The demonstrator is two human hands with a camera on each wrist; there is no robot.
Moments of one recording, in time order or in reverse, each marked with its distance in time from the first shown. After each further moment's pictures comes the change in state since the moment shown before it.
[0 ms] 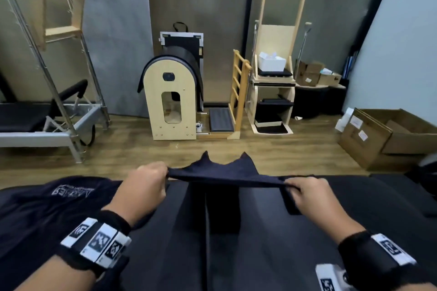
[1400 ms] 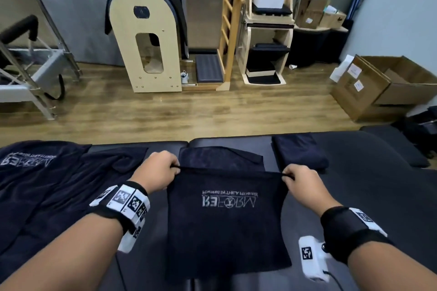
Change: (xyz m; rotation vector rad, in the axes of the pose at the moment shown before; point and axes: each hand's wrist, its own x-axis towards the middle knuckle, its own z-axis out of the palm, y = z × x) left_hand 0.048 0.035 0.131 -0.433 -0.602 -0.289; right_hand 0.012 0.083 0.106 0.112 -0.308 0.406
